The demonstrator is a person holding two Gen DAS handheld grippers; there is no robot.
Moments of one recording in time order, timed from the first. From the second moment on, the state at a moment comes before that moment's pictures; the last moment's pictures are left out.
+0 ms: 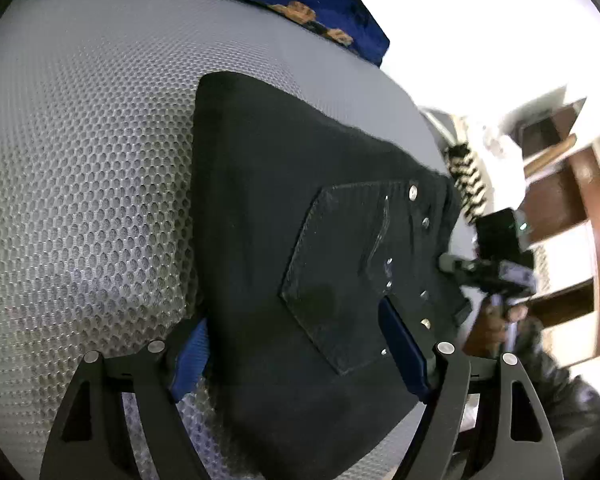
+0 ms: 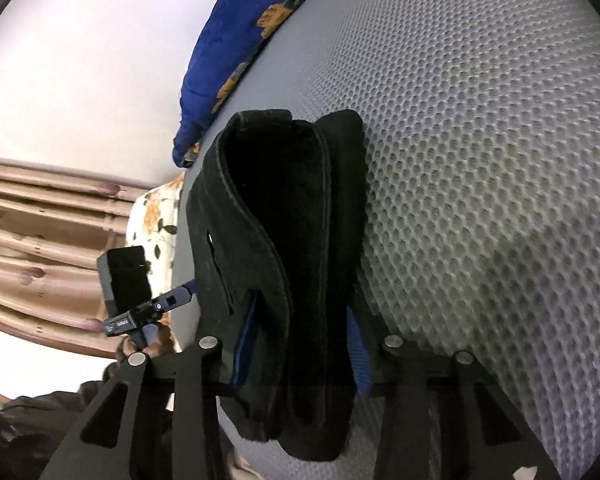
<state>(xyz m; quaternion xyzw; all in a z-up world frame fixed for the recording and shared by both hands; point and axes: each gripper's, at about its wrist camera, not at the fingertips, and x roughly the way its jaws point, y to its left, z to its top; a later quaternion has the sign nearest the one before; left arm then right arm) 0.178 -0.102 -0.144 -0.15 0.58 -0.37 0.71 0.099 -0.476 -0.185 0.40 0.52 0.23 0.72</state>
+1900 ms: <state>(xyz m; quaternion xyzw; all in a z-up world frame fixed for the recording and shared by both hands) 0.184 -0.048 -0.069 0.01 0.47 -0.19 0.86 0.183 -0.330 -0.110 0.33 0.49 0.19 0.78</state>
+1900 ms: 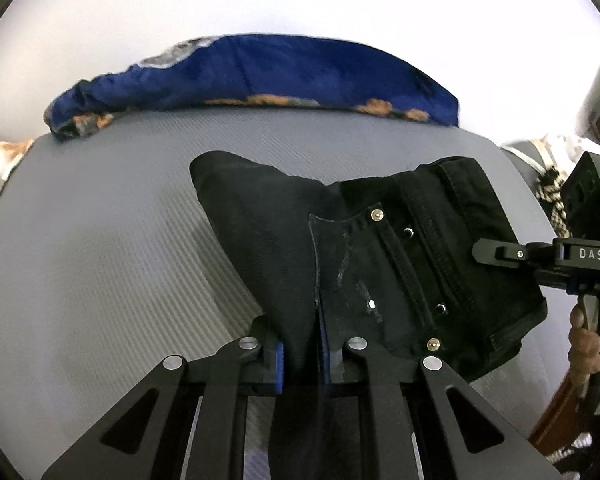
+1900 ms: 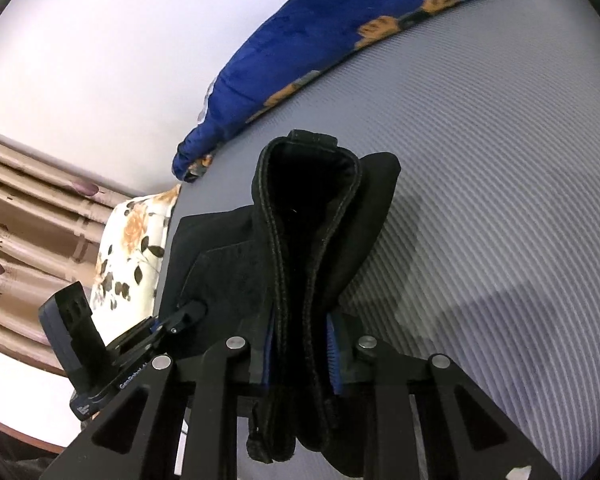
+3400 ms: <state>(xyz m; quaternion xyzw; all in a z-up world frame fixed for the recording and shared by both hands) 0.202 0.002 -0.091 0.06 0.45 -0.06 0.89 0.207 -0.262 -0.107 0.20 0.51 0.06 0.84</state>
